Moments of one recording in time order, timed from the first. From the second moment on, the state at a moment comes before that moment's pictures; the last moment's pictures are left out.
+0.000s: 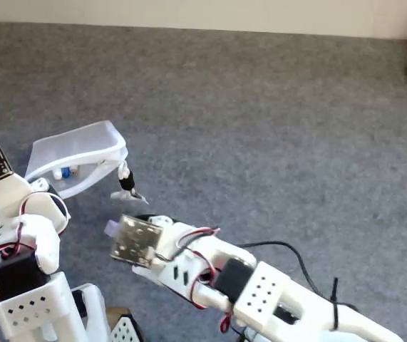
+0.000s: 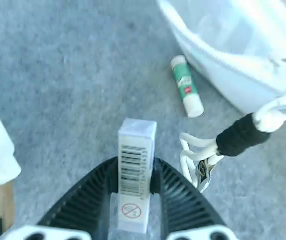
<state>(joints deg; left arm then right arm) -29.2 -73.3 55.2 63.8 12.4 -62.4 -53.9 68.1 20.3 23.0</state>
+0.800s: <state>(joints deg) -22.1 -73.3 55.2 63.8 11.0 -61.8 -62.2 88.7 -36.4 18.2</state>
